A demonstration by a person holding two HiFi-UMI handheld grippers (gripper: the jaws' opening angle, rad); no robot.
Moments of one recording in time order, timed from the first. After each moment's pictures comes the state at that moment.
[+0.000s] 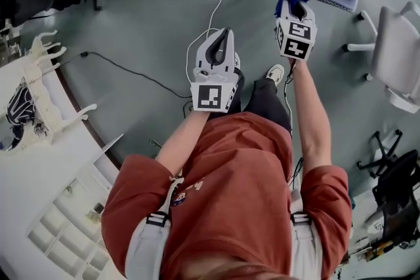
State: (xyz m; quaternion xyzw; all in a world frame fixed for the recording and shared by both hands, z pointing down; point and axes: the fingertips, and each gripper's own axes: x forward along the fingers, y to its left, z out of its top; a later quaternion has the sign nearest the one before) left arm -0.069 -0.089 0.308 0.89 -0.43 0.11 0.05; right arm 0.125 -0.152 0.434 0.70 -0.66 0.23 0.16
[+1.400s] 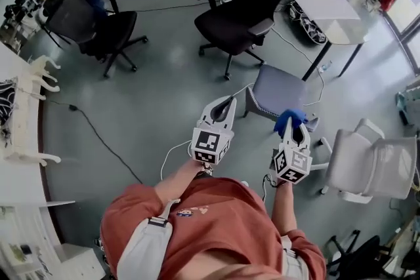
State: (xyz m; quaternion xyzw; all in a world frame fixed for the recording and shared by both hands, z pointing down) left arm -0.099 -0.170 0.141 0.90 -0.44 0.00 0.05; right arm 0.107 -0.104 0.181 0.73 -0.67 0.10 0.03
